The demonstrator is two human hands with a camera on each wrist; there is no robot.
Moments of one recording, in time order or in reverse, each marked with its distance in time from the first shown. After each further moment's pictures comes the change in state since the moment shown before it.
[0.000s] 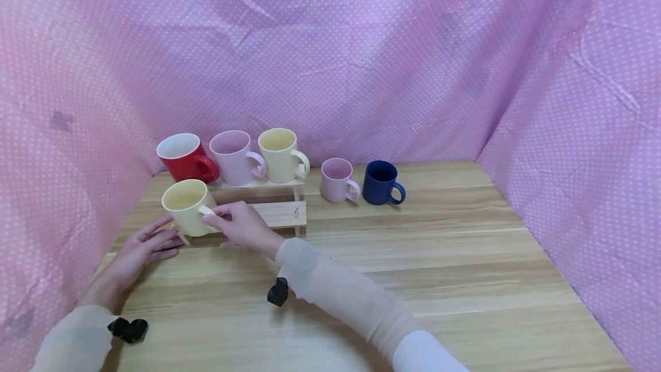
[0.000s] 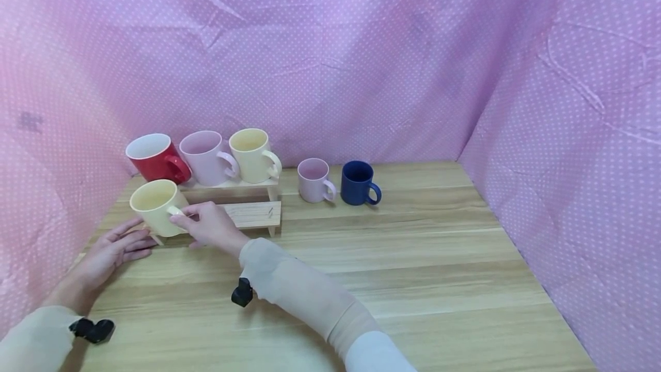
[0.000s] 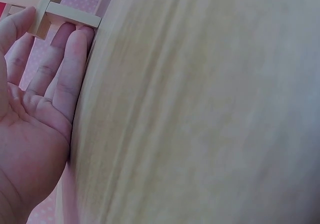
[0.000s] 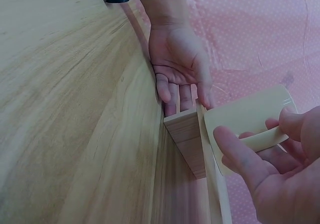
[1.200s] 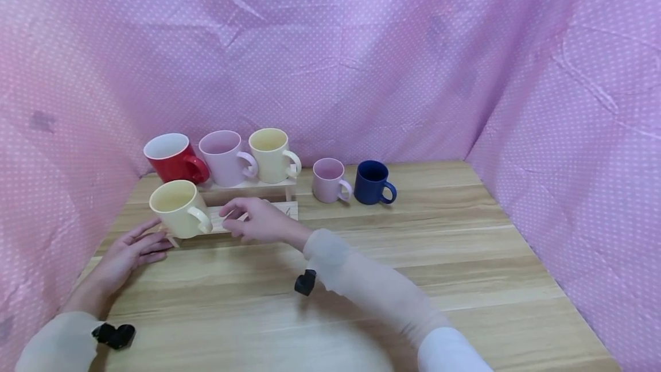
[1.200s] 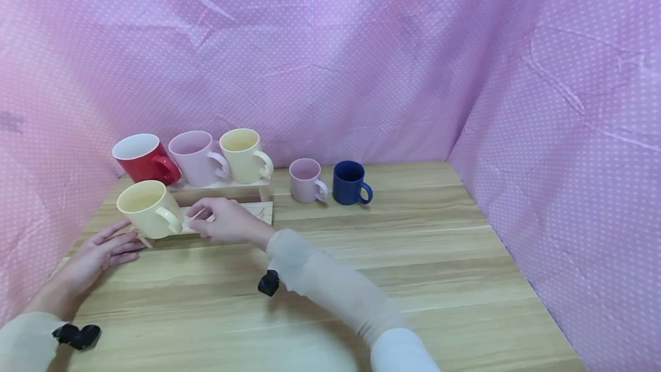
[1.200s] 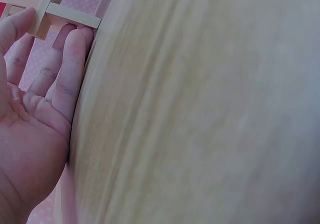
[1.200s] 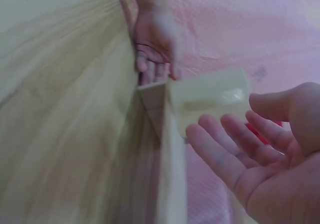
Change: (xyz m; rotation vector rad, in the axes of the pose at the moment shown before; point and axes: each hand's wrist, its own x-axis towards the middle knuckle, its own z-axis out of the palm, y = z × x) left_hand 0.002 -0.005 -0.005 -0.057 -0.040 0.029; right_hand -0.025 -0.007 -0.062 -0.196 -0.197 -0.111
